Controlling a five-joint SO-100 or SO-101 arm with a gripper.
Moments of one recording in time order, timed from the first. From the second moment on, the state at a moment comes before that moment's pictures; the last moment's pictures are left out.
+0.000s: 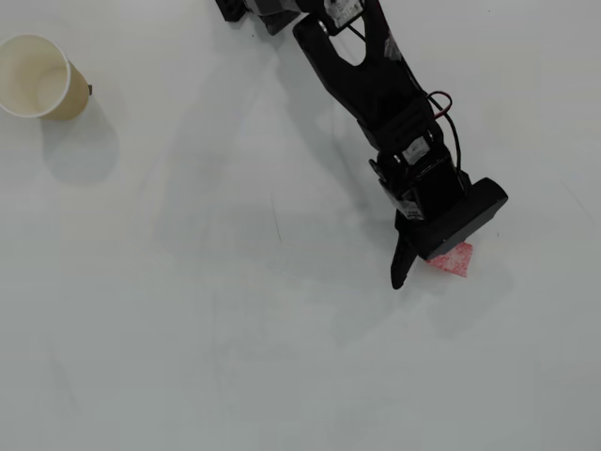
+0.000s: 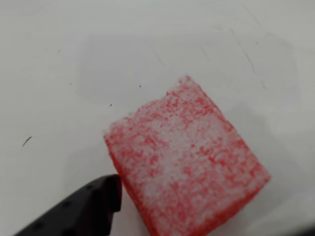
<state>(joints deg) -34.9 59.9 95.2 6.9 78.1</state>
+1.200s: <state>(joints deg) -33.5 51.6 84.6 10.9 78.1</state>
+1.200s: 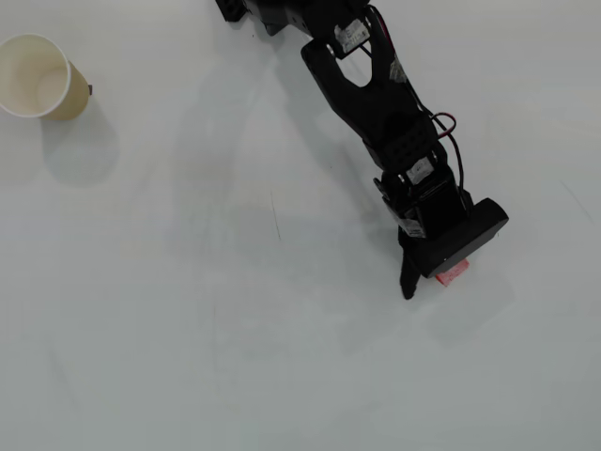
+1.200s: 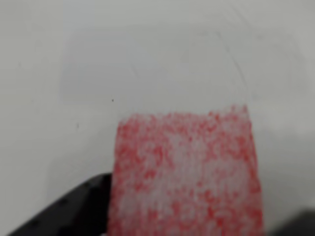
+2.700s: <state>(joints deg) -29.3 69.1 97.1 21.2 78.1</state>
